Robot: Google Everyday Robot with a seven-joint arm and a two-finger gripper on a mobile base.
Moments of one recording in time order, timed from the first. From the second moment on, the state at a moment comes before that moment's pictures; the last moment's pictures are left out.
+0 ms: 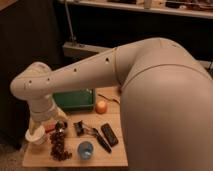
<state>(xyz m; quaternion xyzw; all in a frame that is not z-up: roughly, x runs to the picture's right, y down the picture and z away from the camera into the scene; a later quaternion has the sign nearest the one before) -0.246 0.160 0.625 -0.35 0.15 0.50 0.78</state>
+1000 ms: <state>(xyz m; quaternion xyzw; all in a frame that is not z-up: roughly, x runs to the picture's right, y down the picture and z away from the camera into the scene) -0.248 0.225 0.695 -0.38 0.06 0.49 0.79</state>
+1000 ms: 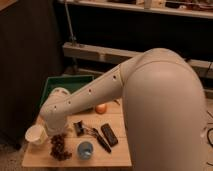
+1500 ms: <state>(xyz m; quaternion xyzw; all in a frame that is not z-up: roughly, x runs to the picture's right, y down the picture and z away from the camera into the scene) -0.258 0.235 0.711 -0.41 0.05 0.49 0.77</state>
